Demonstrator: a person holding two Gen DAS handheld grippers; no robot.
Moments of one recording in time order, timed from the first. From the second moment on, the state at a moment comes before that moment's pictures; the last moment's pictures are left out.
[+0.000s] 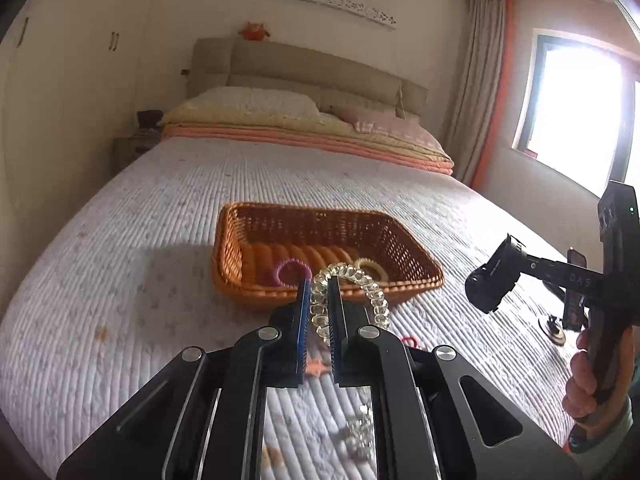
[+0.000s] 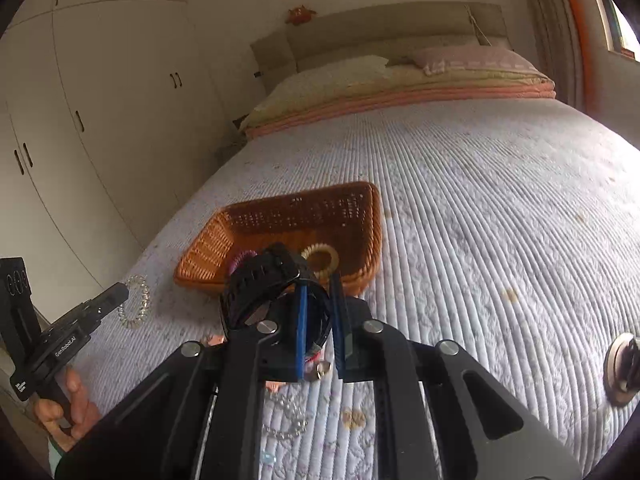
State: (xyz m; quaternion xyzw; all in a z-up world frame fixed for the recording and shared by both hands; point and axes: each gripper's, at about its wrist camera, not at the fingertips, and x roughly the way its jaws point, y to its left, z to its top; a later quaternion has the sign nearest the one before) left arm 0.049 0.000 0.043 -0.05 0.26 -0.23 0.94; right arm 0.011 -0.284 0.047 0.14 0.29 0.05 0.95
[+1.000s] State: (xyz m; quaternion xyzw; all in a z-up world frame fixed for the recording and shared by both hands) left arm 0.176 -0.027 -0.017 -0.04 0.33 -0.20 0.92; right arm 0.191 -0.272 0.018 0.07 0.43 0.02 0.90
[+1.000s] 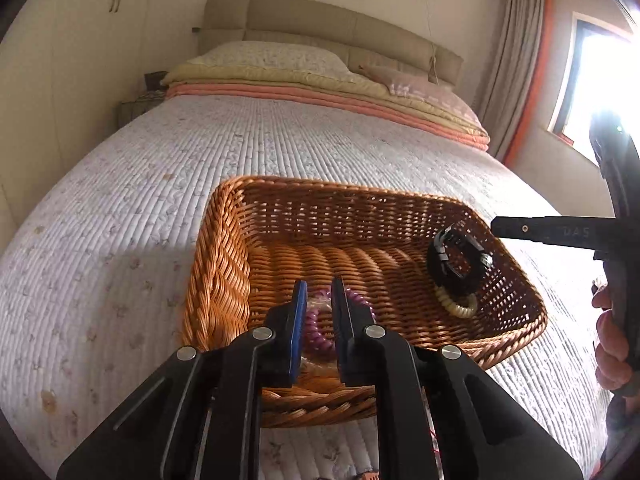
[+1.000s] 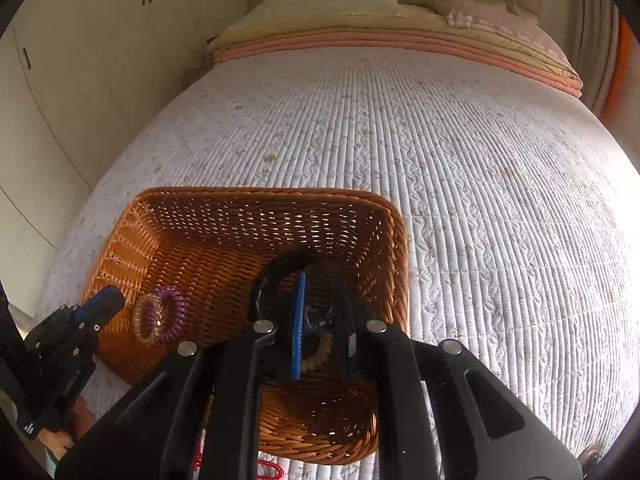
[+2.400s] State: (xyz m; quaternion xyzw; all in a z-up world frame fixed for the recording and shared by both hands) left arm 0.017 -0.024 -0.073 -0.06 0.43 -0.25 0.86; right arm -0.010 -0.202 -0.073 0.03 0.40 0.05 0.92
